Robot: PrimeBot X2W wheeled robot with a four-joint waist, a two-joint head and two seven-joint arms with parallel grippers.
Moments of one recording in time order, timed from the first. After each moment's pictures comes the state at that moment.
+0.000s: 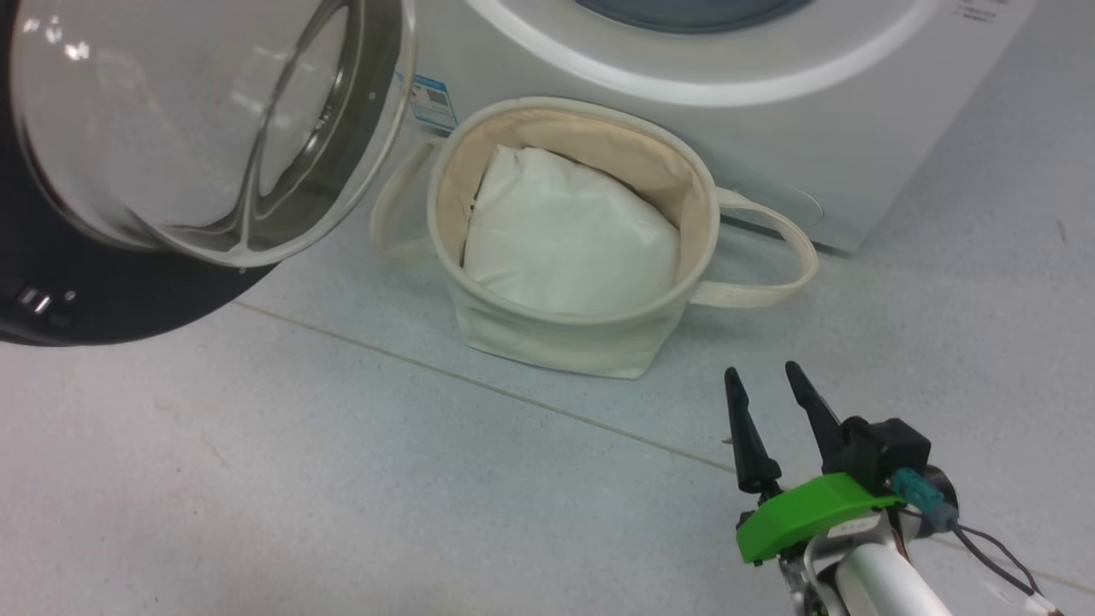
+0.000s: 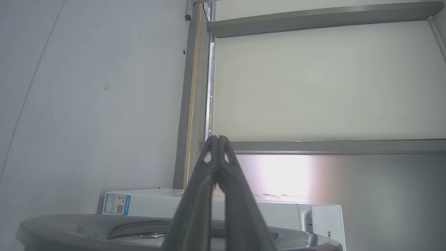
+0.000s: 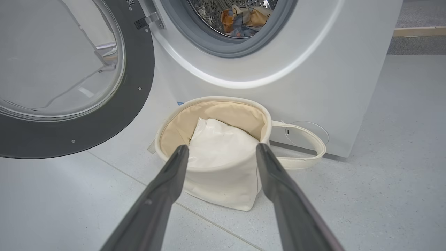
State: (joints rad) left arm -0.94 0.53 0.63 1.10 -1.48 -0.04 0.35; right arm -0.19 -0.05 0.27 0.34 0.27 0.13 -0.25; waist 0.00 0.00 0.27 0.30
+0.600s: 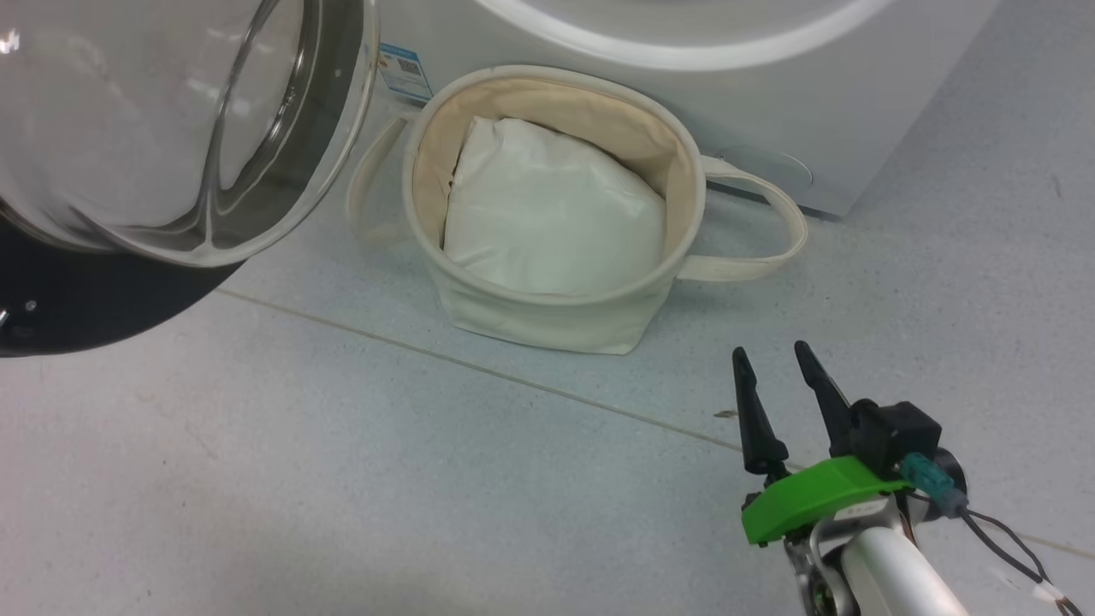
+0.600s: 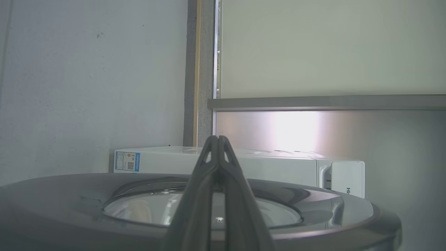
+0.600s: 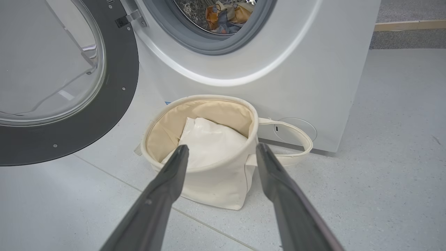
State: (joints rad) left arm -1.01 0.52 0.58 1.20 -1.47 -0.12 0.51; right arm -0.22 -0.05 0.25 0.33 0.26 0.13 -0.25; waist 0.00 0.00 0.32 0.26
